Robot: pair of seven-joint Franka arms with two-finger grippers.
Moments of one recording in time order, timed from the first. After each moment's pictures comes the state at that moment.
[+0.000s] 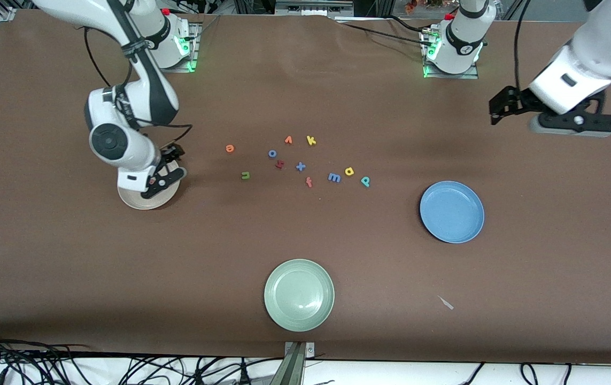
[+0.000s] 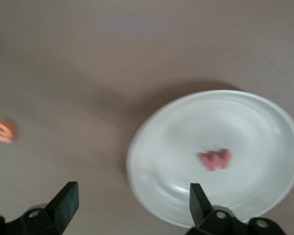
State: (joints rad) left arm -0.04 -0.02 -0.17 -1.68 0.01 1.55 -0.12; right arm 0.29 0.27 0.01 -2.13 -0.06 2.16 -0.20
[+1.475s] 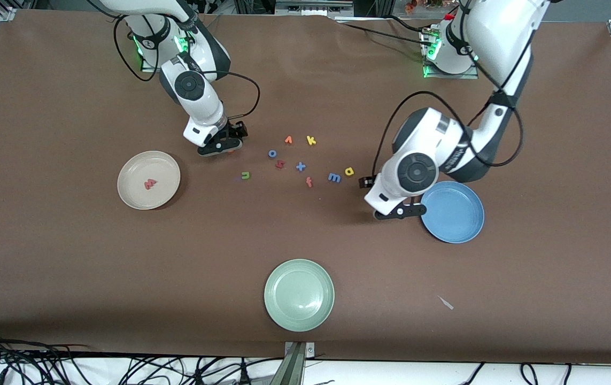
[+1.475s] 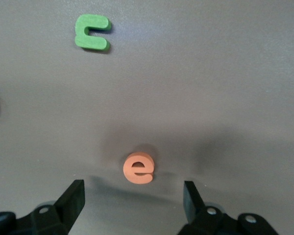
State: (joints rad) left arm -0.30 0.60 -0.23 -1.54 0.01 1.84 -0.74; right arm 0.32 0.28 0.27 -2.49 -0.06 2.73 0.38
